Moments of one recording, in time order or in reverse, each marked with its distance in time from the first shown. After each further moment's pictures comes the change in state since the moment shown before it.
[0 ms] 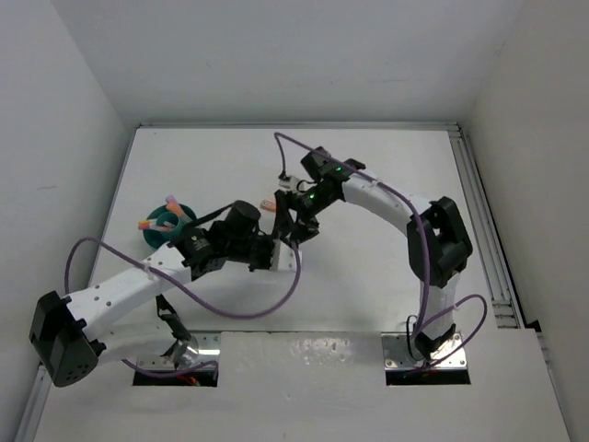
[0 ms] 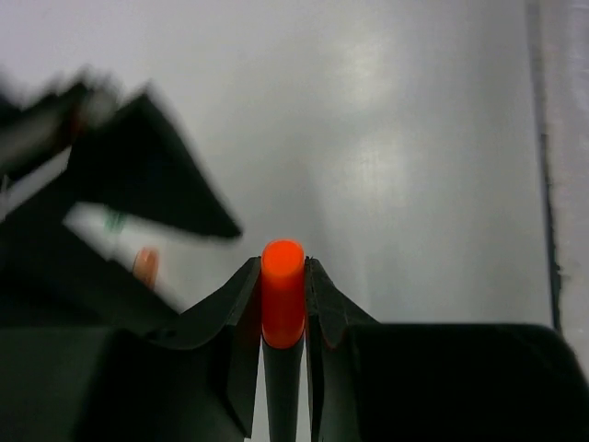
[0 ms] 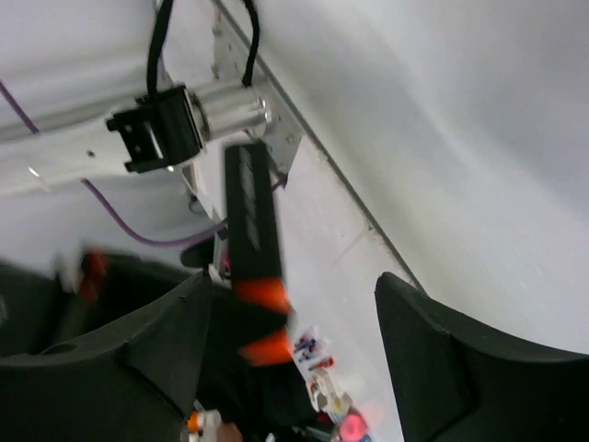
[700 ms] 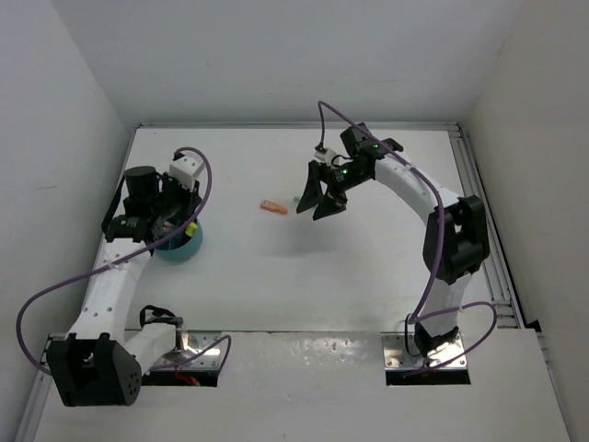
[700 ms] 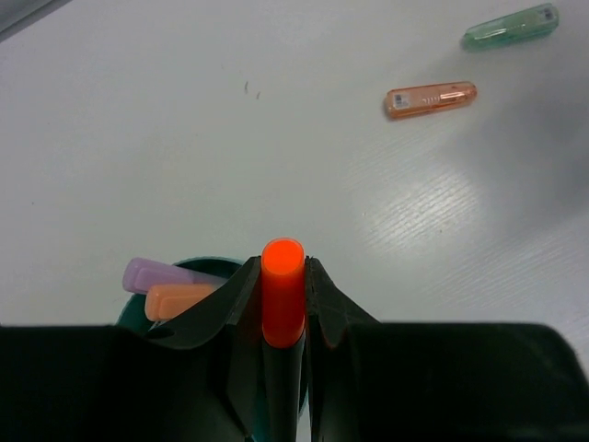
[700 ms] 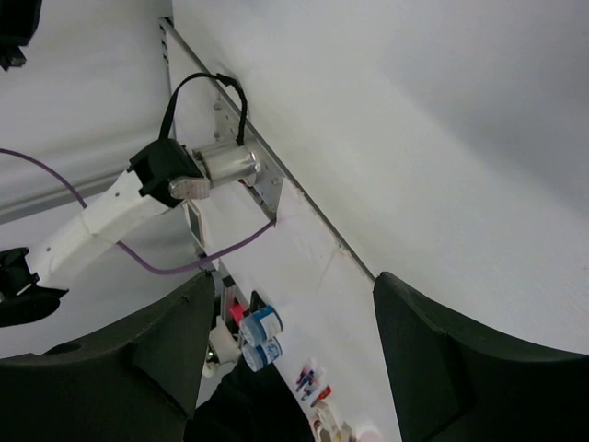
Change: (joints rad) left arm 0.856 -0.085 0.013 0.117 -0.064 -0.527; right arm -0.253 -0.048 0.063 -0.094 0.013 -0.070
